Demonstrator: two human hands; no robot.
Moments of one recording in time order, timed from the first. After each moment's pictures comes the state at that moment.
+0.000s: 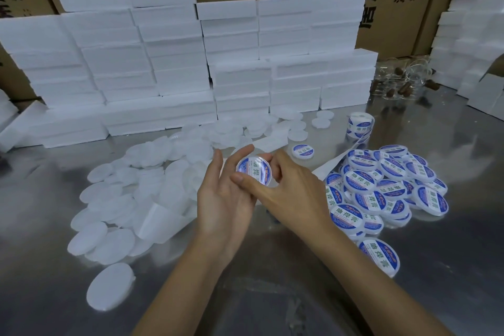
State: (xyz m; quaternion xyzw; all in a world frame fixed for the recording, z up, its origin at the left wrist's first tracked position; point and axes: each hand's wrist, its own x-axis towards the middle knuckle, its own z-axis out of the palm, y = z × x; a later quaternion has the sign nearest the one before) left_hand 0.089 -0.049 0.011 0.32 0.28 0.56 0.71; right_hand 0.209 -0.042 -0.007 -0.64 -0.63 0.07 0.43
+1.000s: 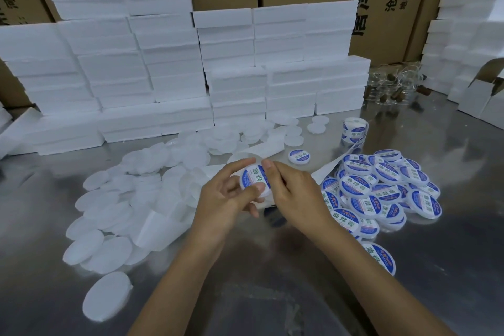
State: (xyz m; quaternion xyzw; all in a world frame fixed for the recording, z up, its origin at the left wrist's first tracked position) left_hand 0.080 -0.040 0.003 0.54 0.39 0.53 0.52; right_hand 0.230 -0.027 -0.019 -0.57 -0.67 0.12 0.45
